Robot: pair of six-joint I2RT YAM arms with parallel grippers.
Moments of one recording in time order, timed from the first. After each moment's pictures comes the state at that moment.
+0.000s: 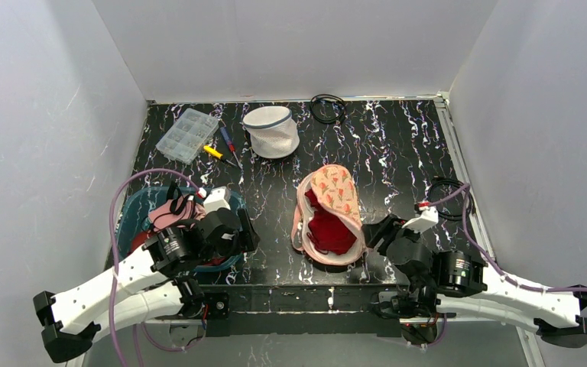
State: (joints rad) left arm -1.00 0.72 0.78 -0.95 -0.36 -1.02; right arm 1.31 0.40 0.51 -0.76 0.88 1.11
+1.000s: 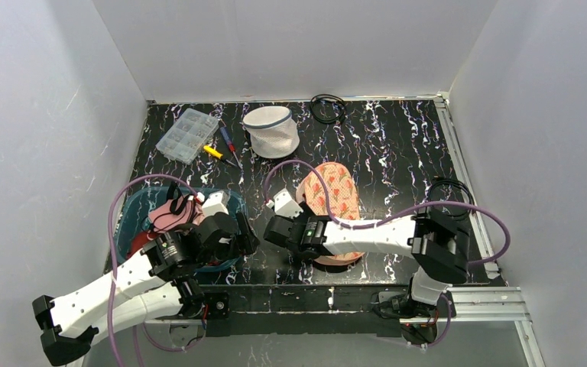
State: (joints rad) left arm -1.00 0.68 0.72 -0.92 -0.34 -1.04; right arm 1.31 1.66 1.11 -0.60 0.70 0.45
